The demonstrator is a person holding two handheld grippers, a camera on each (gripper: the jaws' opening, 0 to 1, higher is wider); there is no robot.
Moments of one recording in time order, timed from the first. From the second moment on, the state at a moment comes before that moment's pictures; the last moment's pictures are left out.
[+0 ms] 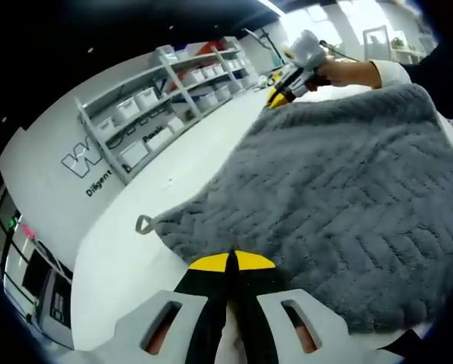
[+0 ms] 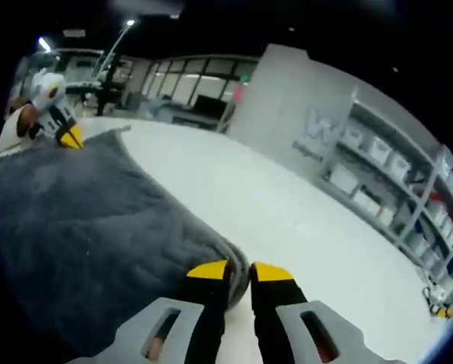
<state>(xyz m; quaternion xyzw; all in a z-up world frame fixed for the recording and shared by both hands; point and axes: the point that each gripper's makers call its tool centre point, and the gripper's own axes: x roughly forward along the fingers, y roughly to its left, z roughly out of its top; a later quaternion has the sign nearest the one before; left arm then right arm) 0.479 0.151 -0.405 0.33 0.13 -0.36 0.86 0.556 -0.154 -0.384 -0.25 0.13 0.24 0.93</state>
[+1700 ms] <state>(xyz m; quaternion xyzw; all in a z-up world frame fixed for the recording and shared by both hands) 0.482 0.151 -0.404 0.33 0.11 -0.36 0.87 0.484 -0.148 -0.413 -0.16 0.23 0.41 0.87</state>
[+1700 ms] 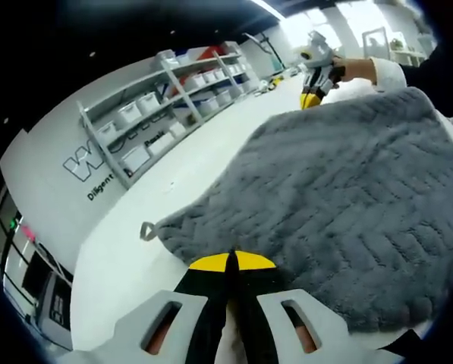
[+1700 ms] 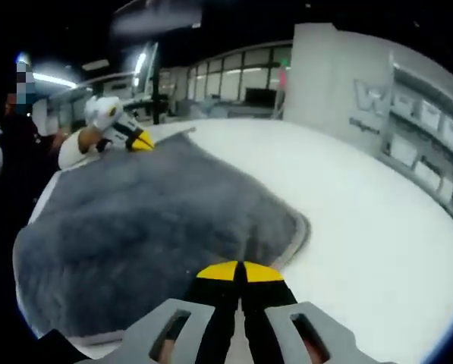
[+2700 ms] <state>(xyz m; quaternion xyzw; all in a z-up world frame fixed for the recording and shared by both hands) 0.466 0.134 -0.382 0.15 0.12 -0.45 0.87 0.403 -0.118 -0.388 -0.18 0.16 0.58 0.78</state>
